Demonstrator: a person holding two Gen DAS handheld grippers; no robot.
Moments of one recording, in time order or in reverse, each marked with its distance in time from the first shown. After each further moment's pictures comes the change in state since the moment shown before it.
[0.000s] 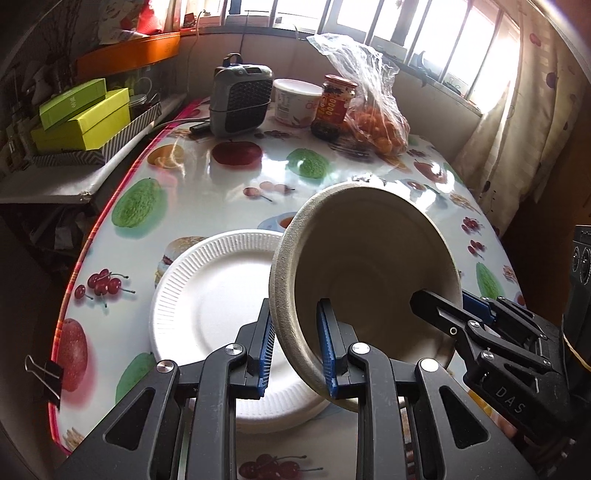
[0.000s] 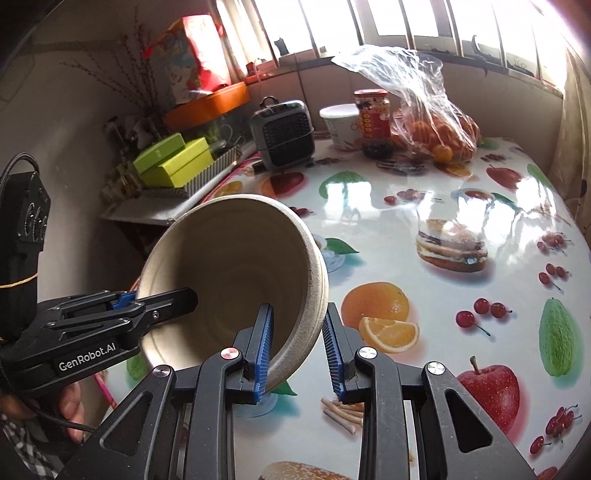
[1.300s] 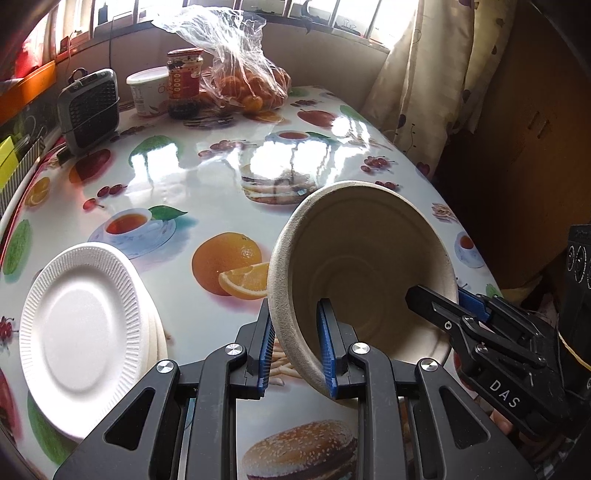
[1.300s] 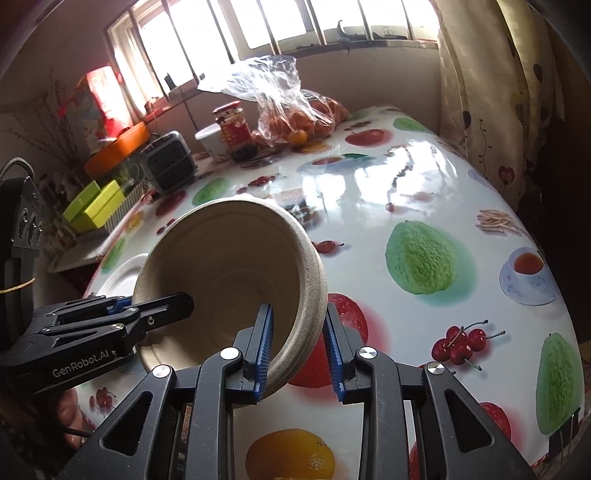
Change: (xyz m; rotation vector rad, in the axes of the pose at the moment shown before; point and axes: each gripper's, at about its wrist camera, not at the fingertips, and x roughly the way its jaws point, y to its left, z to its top) left arm 0.044 -0.140 -0.015 0.246 0.092 -0.198; right arm -0.079 -0.116 -0.067 0.245 -0.071 -0.227
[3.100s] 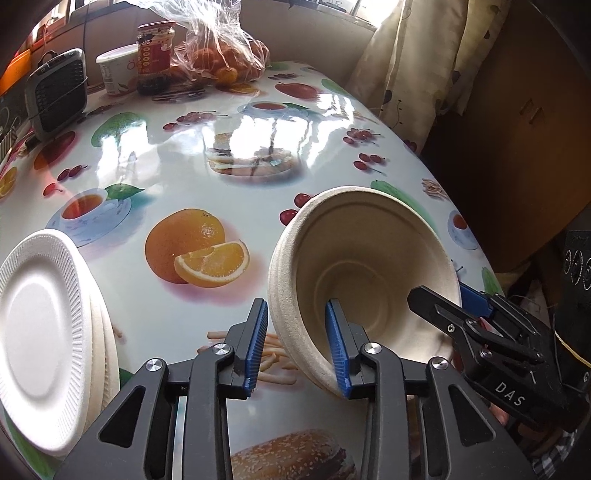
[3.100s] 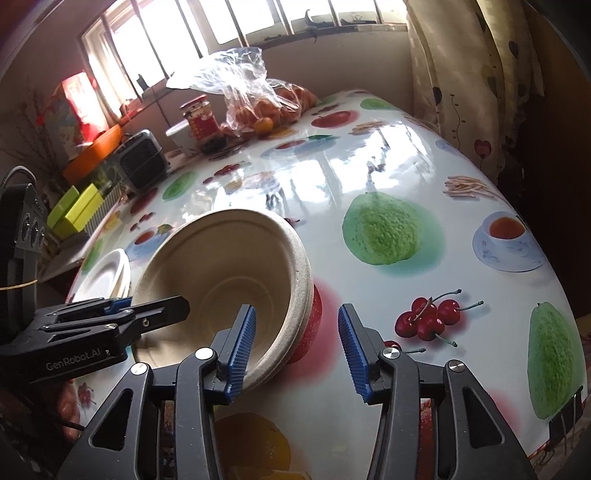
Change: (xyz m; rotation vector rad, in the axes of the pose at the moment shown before) left arm 0.036 -0.015 -0.001 0.019 0.085 -0.078; right arm 0.006 -0.032 -0.018 0.068 0.024 -0.060
